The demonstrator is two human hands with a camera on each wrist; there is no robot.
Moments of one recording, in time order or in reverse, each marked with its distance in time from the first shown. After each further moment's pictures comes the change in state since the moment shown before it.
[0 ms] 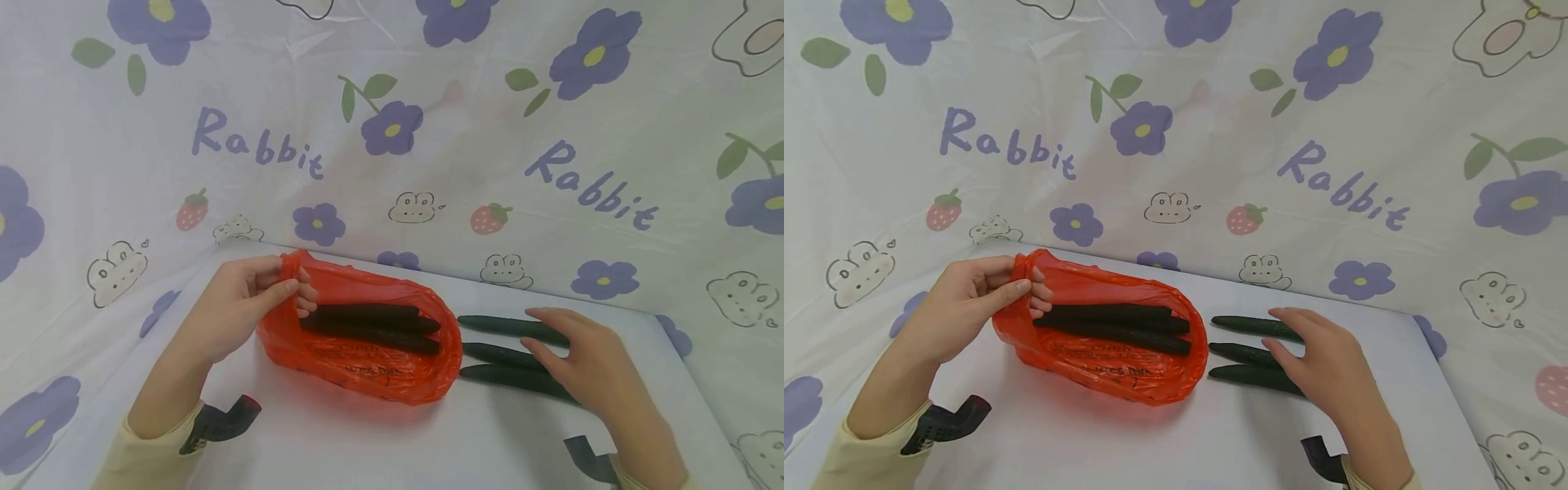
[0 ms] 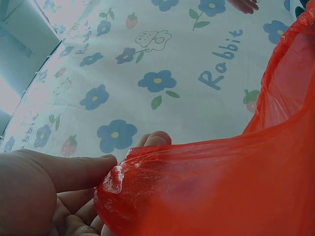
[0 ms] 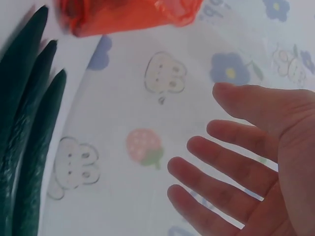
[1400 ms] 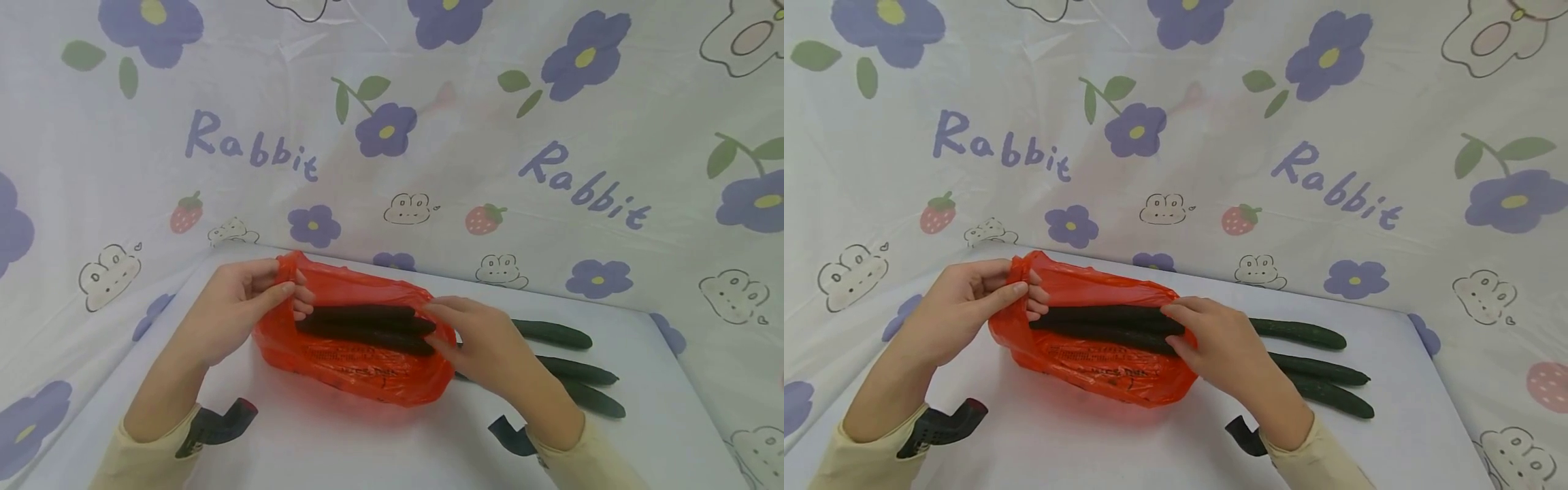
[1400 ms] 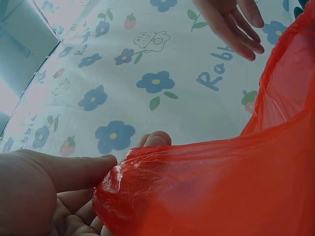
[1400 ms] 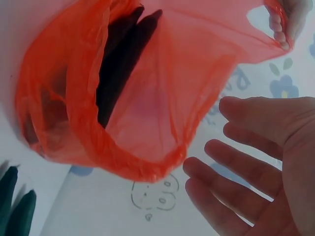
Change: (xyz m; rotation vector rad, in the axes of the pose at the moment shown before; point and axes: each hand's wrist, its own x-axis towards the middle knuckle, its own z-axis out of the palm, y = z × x) left_hand 0.000 0.000 0.003 0.015 -0.004 0.003; right_hand 0.056 -0.085 0.048 0.089 -0.198 -0.181
